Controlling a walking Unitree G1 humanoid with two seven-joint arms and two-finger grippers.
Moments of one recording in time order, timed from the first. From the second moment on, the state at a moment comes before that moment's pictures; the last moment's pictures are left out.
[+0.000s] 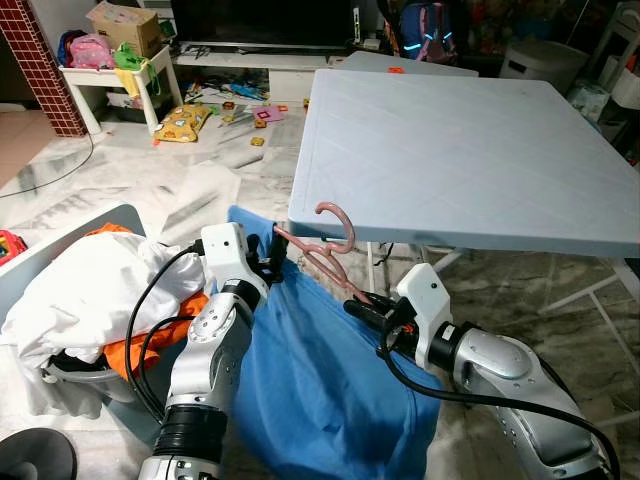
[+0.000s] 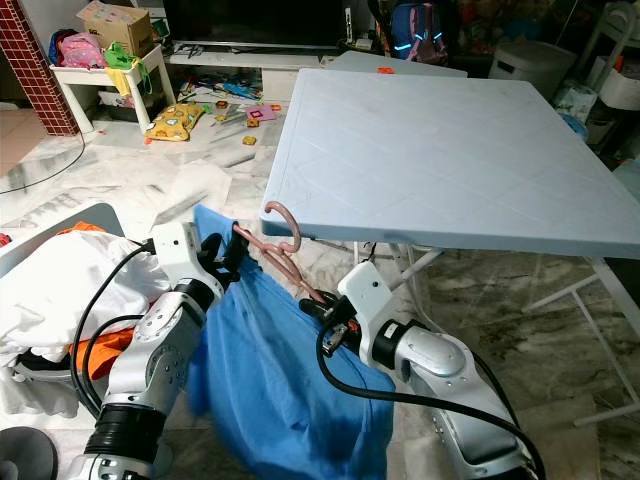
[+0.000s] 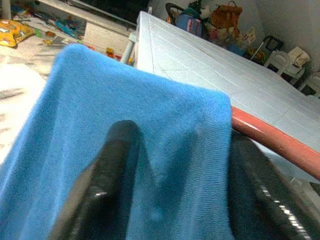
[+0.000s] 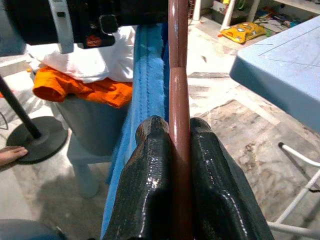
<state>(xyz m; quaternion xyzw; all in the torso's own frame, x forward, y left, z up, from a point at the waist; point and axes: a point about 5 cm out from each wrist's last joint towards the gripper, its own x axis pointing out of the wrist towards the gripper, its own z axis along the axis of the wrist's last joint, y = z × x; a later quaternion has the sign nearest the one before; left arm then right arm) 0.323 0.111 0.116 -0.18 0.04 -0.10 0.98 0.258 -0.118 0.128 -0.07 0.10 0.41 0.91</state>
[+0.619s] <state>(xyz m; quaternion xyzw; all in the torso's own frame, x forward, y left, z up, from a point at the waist) 0.325 0.117 0.117 -0.15 0.03 -0.09 0.98 0.277 -0.145 0.114 -0.15 0.12 0.33 0.92</state>
